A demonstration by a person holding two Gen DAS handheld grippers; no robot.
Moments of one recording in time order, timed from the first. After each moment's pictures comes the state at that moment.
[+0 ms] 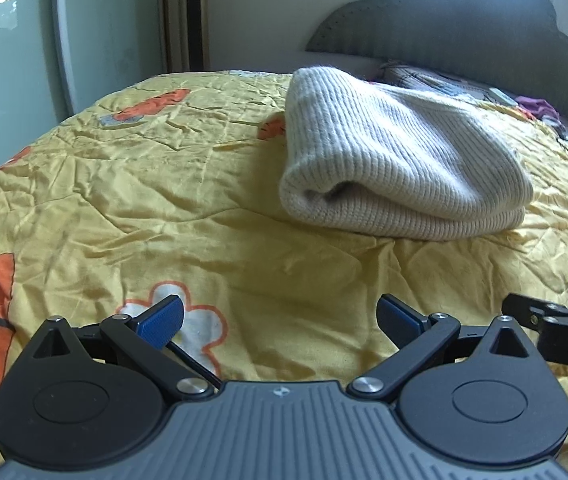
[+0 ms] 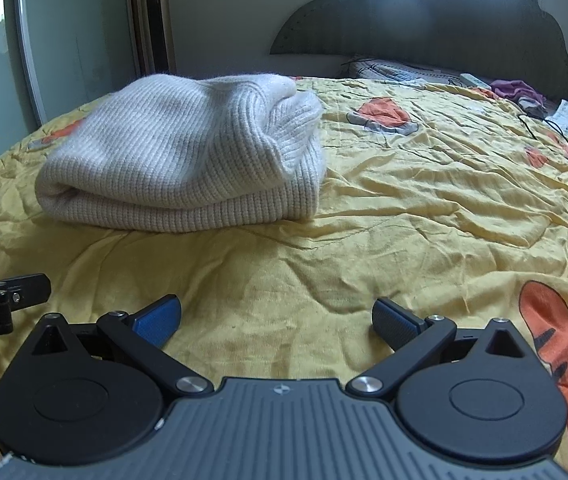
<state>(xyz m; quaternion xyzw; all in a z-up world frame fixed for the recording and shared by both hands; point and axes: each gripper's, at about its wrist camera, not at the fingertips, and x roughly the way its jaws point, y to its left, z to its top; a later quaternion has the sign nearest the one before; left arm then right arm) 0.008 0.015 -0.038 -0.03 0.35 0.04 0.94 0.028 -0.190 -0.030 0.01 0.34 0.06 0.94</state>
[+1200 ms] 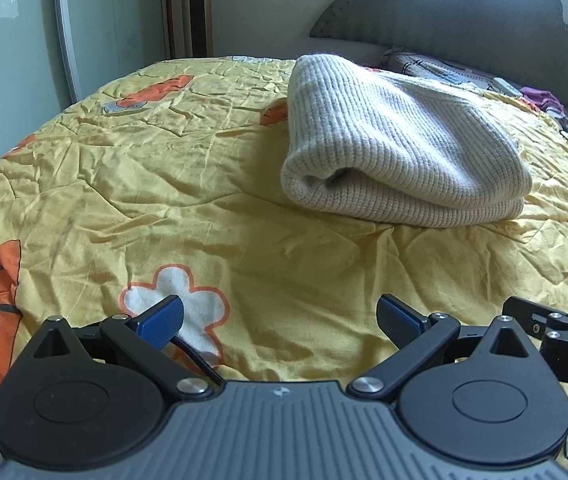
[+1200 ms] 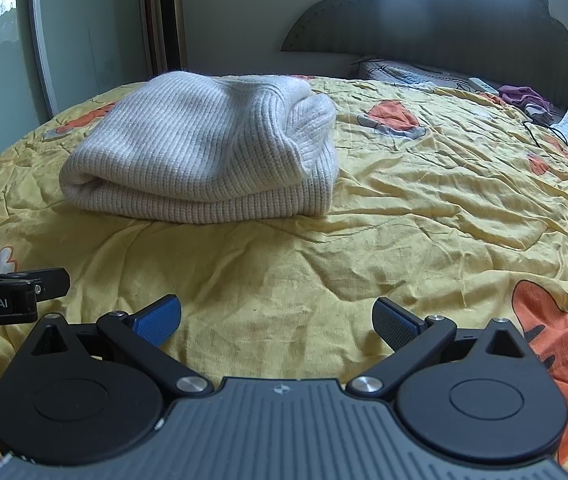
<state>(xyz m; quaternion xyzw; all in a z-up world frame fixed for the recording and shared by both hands) 0.008 0.013 -0.036 -0.02 0.37 0.05 0.93 0.017 -0.180 -0.024 -0.02 0.35 0.06 0.94</state>
